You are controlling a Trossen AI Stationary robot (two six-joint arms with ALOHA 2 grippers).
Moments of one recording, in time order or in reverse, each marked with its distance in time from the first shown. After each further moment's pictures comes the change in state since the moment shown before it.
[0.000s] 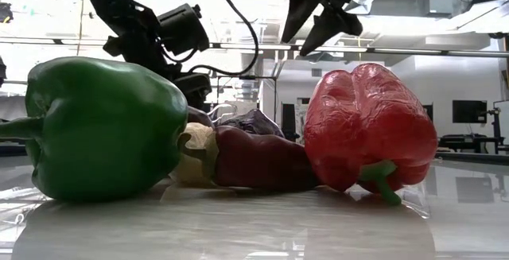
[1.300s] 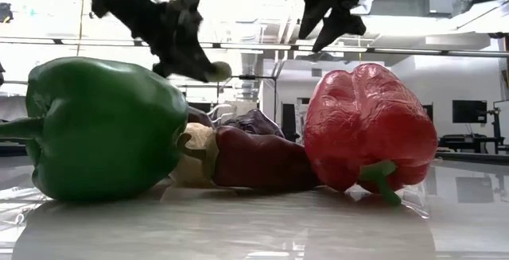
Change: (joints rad) left arm 0.060 -0.362 -0.001 0.026 0.017 0.107; right arm -0.166 -0.092 0.000 -0.090 -0.170 -0.187
